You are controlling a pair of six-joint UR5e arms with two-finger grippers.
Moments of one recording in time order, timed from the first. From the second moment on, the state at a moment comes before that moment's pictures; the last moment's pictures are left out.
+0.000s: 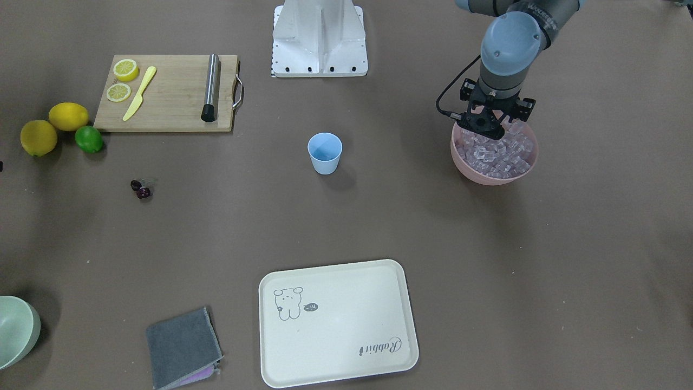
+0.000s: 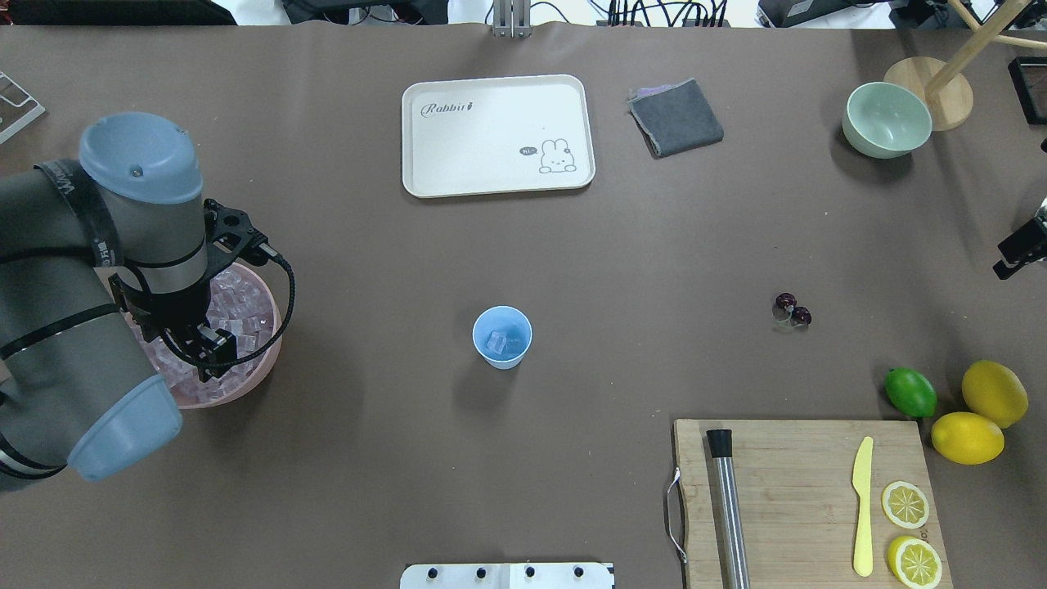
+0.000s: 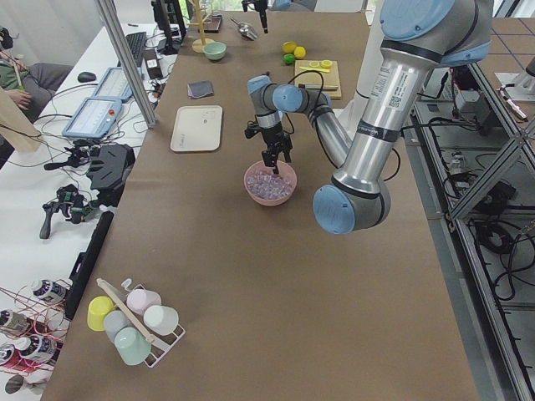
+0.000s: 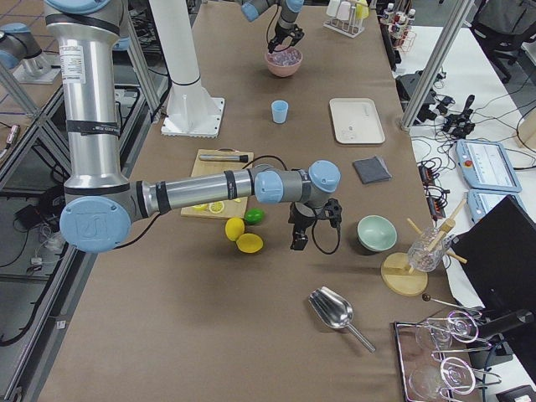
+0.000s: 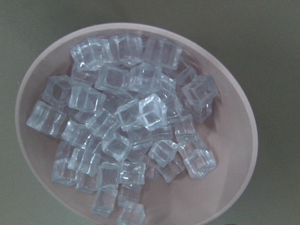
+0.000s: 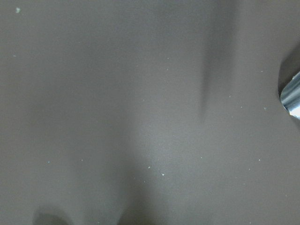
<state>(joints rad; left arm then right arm) -0.70 -1.96 -2.01 -0.90 -2.06 -0.24 1.26 -1.54 1.70 -1.67 2.34 0.16</state>
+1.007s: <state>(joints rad) -0.70 -1.90 -1.95 -0.92 -2.06 -0.13 1.26 -1.55 1.70 -1.66 2.34 0.17</state>
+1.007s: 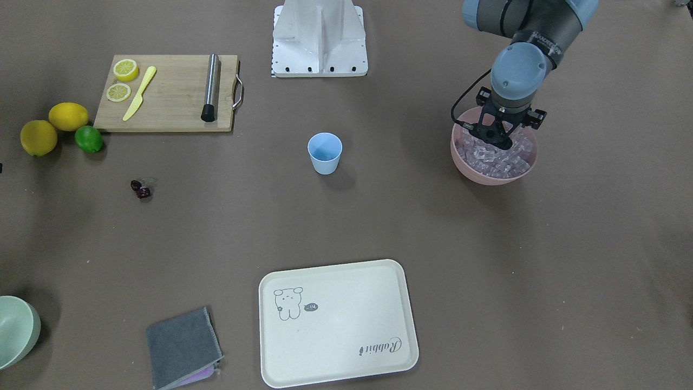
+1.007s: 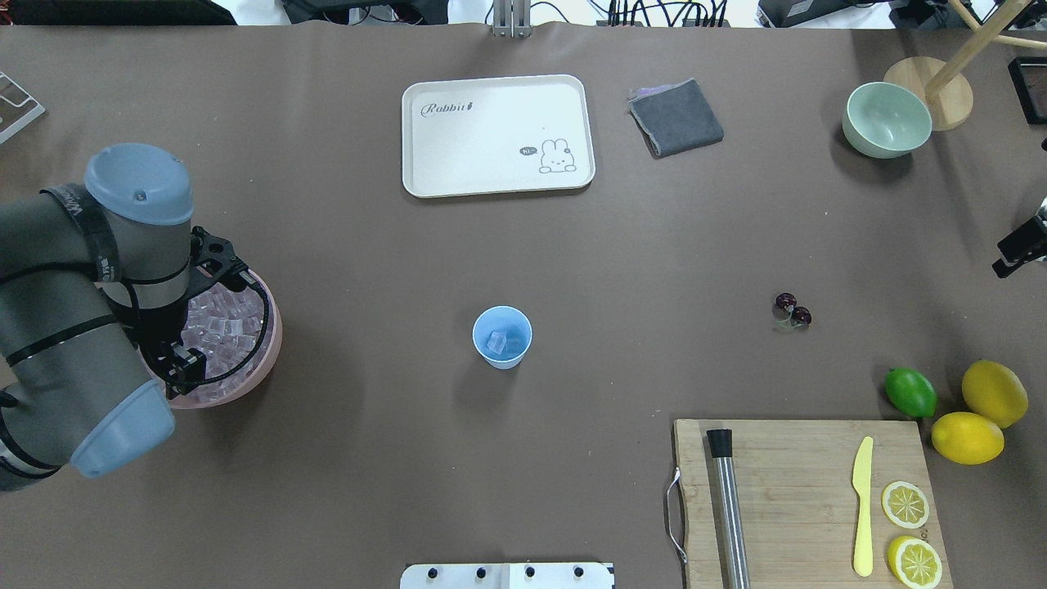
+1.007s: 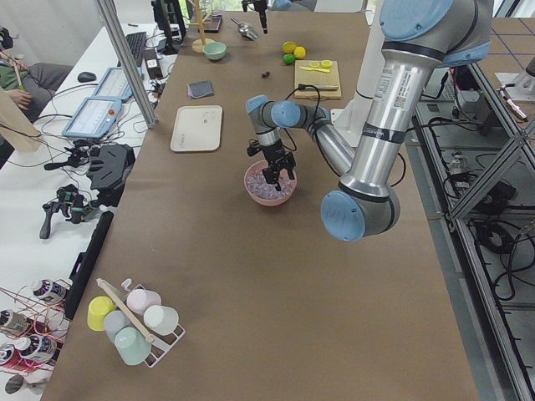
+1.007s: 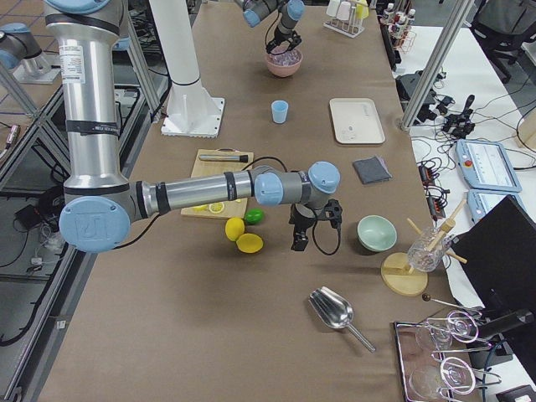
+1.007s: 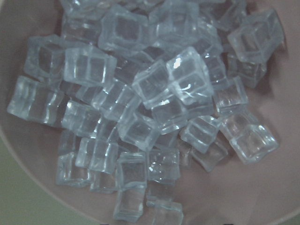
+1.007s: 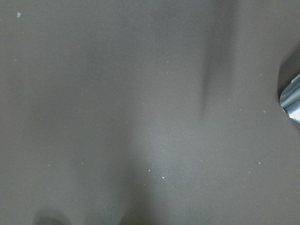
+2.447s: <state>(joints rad) -0.69 -1.91 -1.89 -0.90 -2.10 -0.13 1.26 -1.55 1.70 -1.66 2.34 0.17</state>
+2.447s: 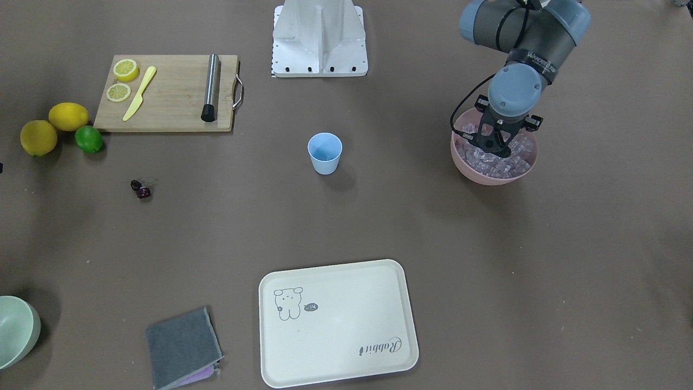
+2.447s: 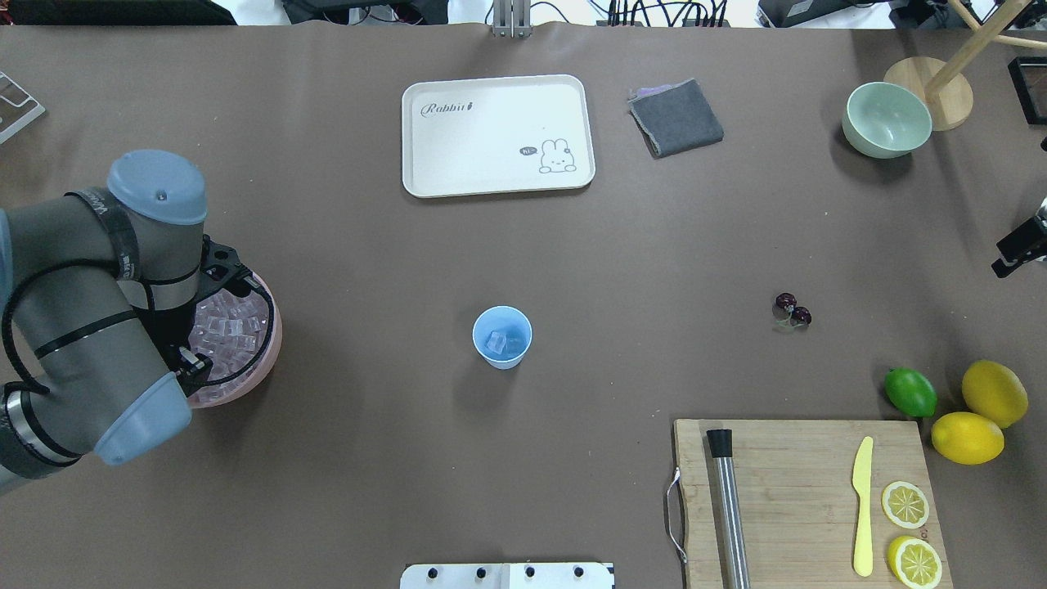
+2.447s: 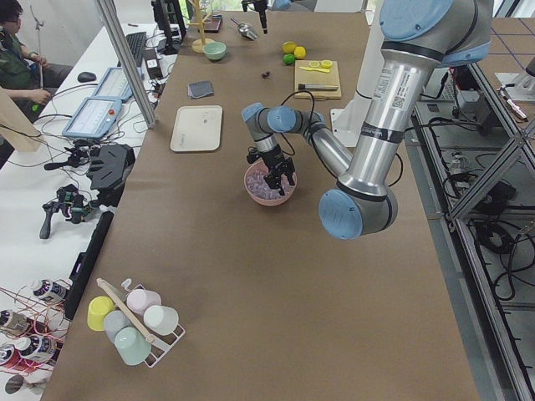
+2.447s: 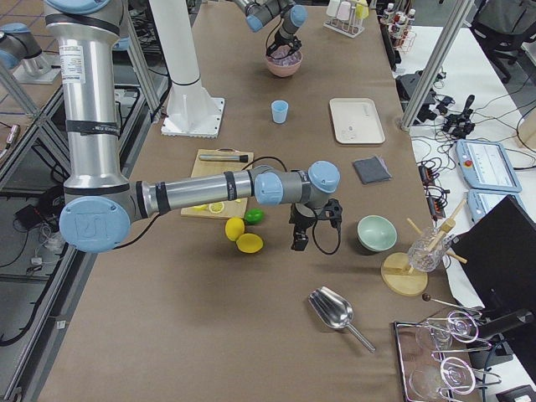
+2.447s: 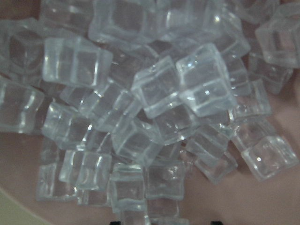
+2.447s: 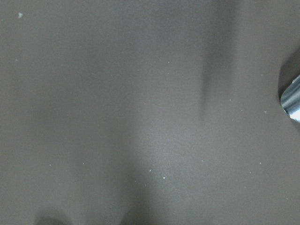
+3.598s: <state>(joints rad) -0.70 -1.92 -1.85 -0.90 -2.10 -0.13 1.26 -1.55 1.70 -1.66 2.34 0.18</state>
